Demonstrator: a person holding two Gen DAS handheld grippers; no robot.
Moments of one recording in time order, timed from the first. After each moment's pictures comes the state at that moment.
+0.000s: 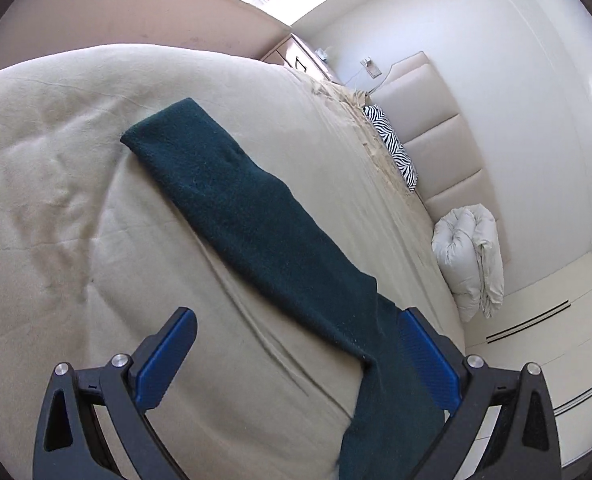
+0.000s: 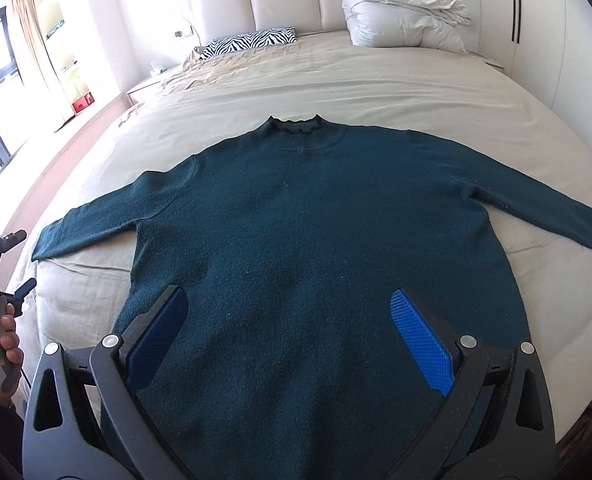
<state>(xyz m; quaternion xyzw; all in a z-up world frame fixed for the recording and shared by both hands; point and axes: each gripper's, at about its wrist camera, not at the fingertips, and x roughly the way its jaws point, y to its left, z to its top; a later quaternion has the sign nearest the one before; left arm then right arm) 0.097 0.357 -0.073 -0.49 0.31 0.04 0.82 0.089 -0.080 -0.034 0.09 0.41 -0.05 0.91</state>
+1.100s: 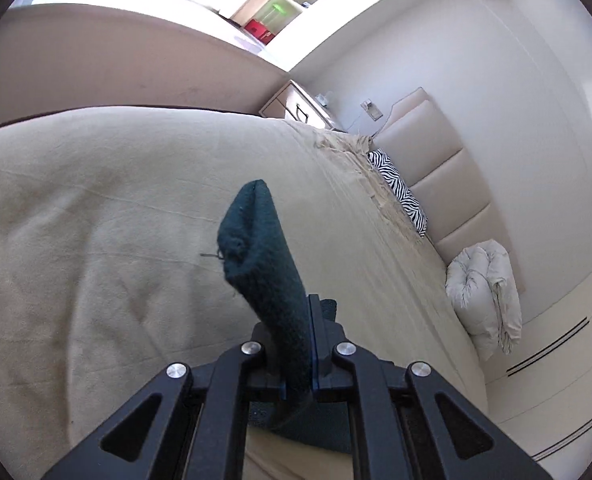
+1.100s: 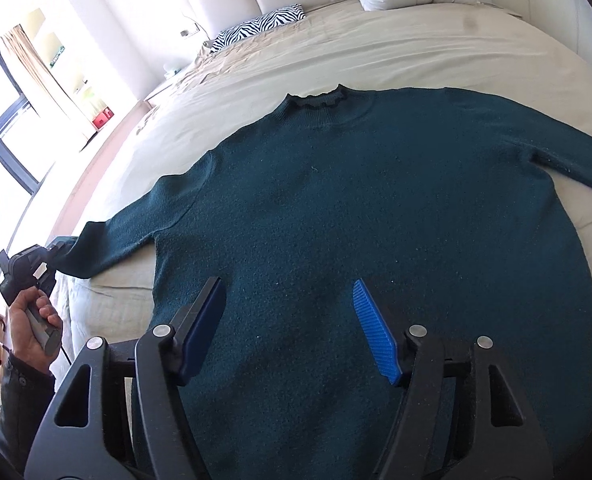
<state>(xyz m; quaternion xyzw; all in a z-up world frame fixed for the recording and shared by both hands) 0.172 0.352 -0.053 -0.38 0.26 0.08 0.89 0.136 -0.101 -0.077 0.19 0.44 0.01 0.88</state>
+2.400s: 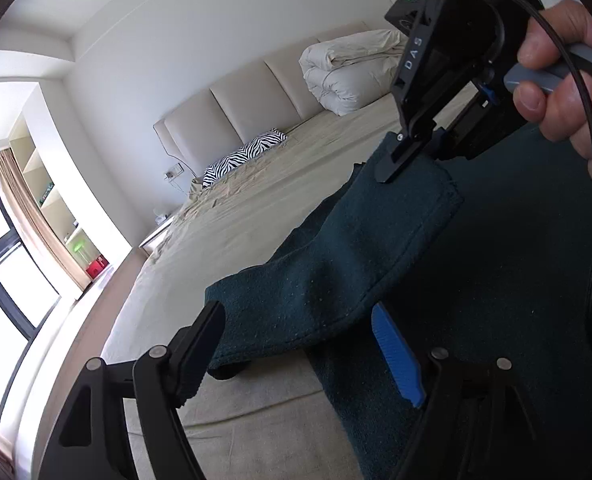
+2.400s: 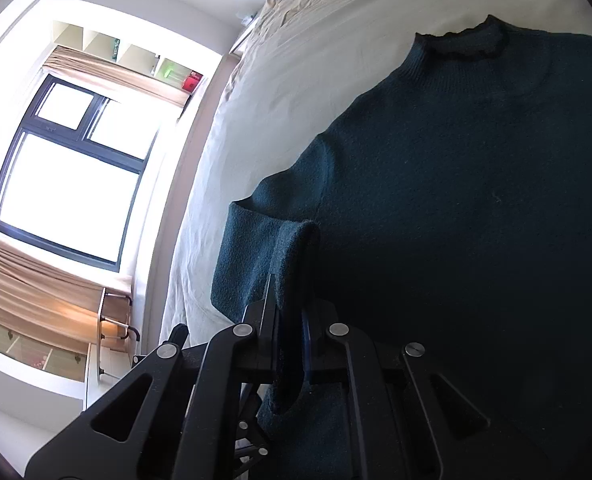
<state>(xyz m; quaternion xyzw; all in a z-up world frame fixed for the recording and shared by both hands) 0.111 0.054 -0.055 0.23 0.24 -0.06 0.94 0.314 -0.090 -0.087 0.32 0.51 0.22 0.77</state>
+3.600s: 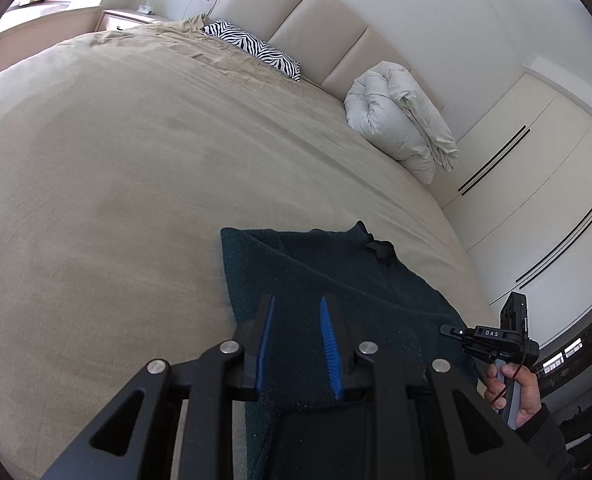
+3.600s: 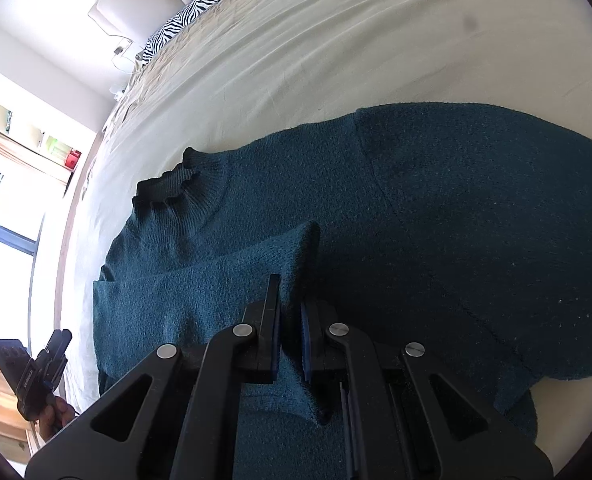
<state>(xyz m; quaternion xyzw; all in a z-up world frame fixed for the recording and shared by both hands) 0.261 0.161 -0.065 -0.26 0.39 -0.18 0.87 0.325 -0.309 -0.146 0.29 0.50 -0.01 0.82</state>
